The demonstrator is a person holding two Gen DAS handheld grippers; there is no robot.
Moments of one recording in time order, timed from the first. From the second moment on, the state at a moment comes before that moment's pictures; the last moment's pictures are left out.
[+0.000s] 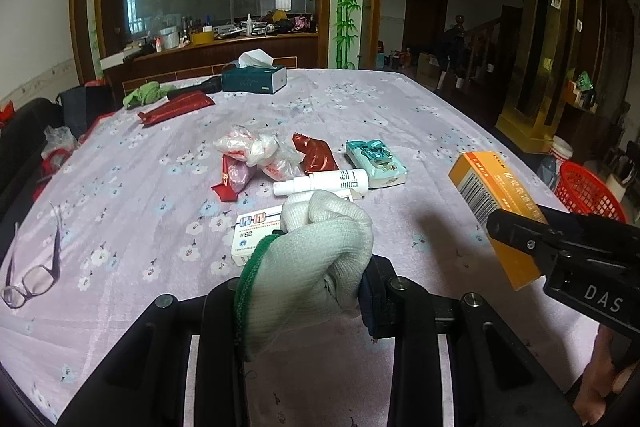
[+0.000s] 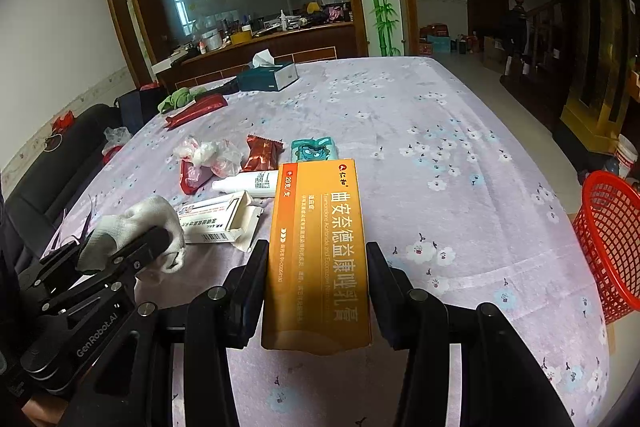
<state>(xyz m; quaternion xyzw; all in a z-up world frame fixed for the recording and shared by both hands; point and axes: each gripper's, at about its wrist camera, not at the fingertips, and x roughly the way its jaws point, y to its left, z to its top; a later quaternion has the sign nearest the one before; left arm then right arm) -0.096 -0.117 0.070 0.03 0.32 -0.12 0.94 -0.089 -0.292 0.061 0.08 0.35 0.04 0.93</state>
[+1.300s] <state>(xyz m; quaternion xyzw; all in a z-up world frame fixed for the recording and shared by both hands) -0.099 -0.123 0.066 0.05 0.31 -0.12 0.94 -0.090 -0.300 0.055 0.09 0.36 0.04 0.93</state>
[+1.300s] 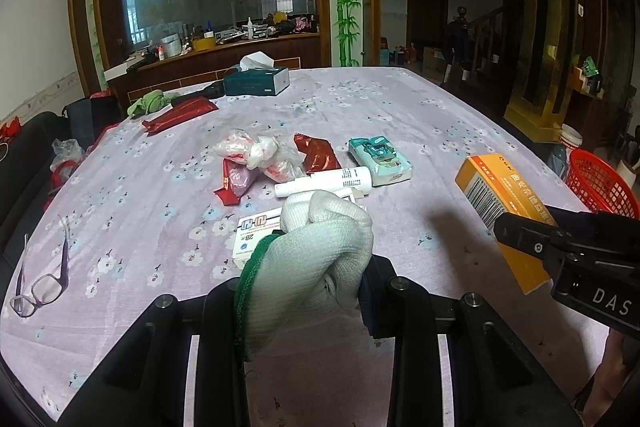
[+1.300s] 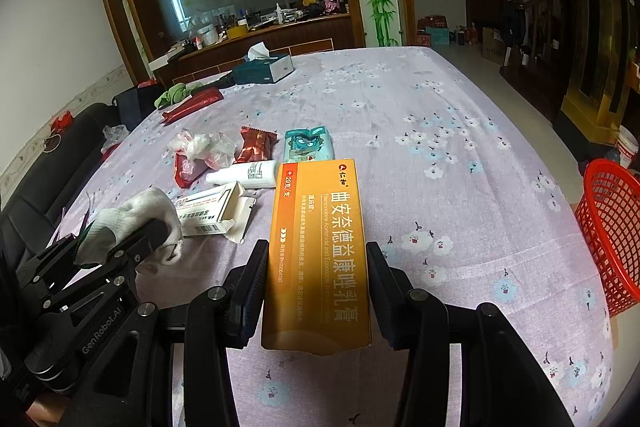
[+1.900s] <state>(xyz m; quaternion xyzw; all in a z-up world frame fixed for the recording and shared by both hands) -0.080 -0.194 0.091 0.02 0.36 -0.27 0.90 -0.110 -0.413 0.074 0.20 0.33 -0.04 0.92</state>
